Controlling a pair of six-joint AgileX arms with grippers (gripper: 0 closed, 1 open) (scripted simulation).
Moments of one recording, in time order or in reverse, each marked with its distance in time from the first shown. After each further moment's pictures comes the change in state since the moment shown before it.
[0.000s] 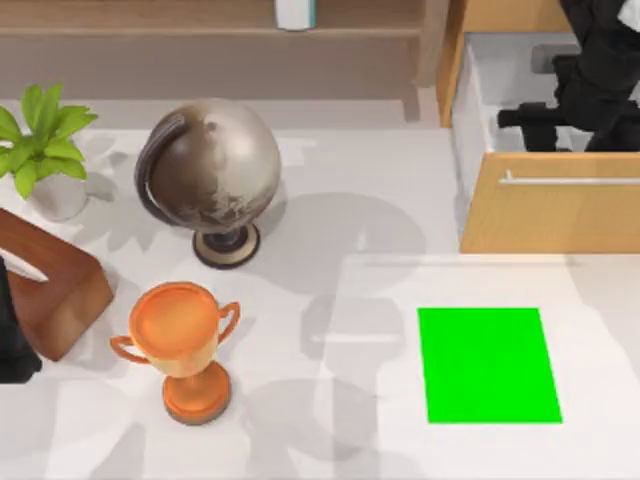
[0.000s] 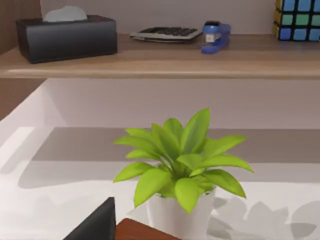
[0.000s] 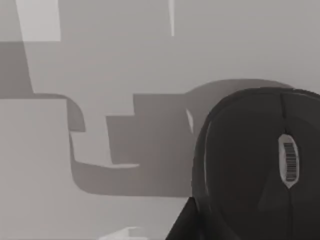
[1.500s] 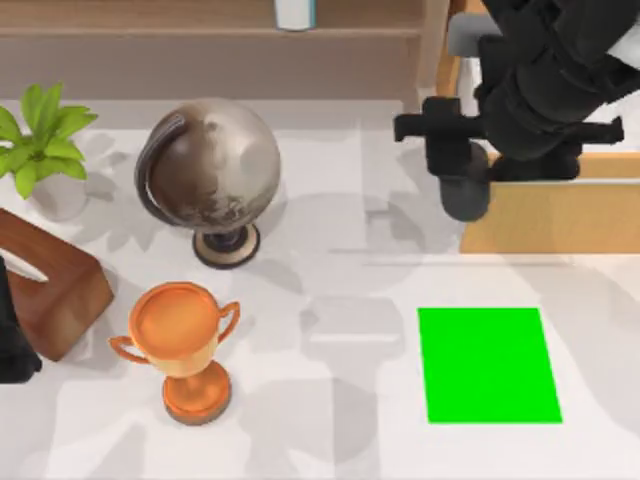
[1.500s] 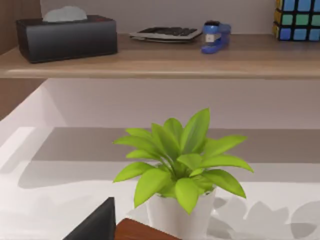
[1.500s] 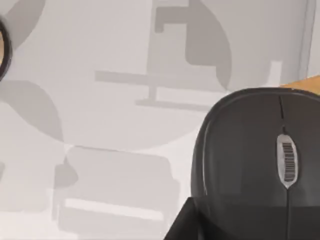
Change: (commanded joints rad) left arm 0.000 0.000 0.000 0.000 0.000 0.000; right arm 0.390 -0.679 -0.562 0.169 -0.004 0.317
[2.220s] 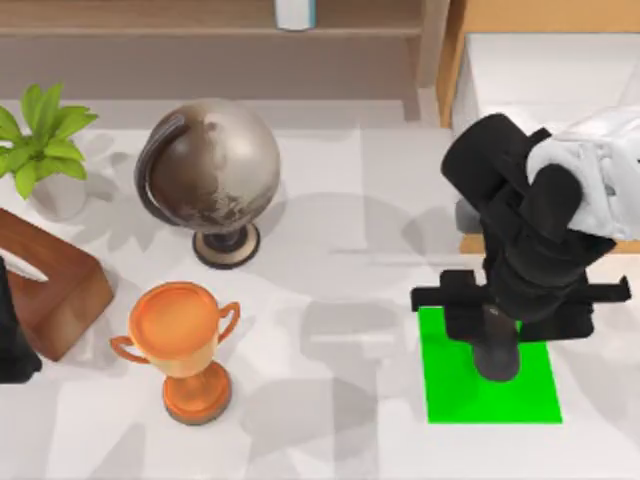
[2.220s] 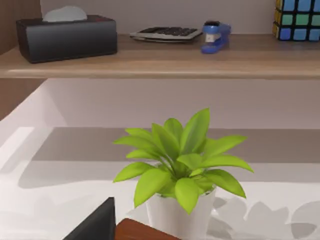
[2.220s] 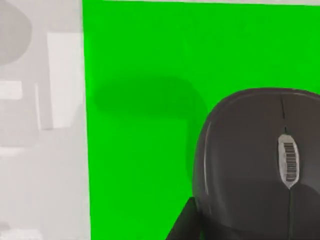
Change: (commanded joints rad) left arm 0.000 0.000 0.000 0.000 0.000 0.000; right arm 0.063 0.012 -0.416 0.132 0.039 0.107
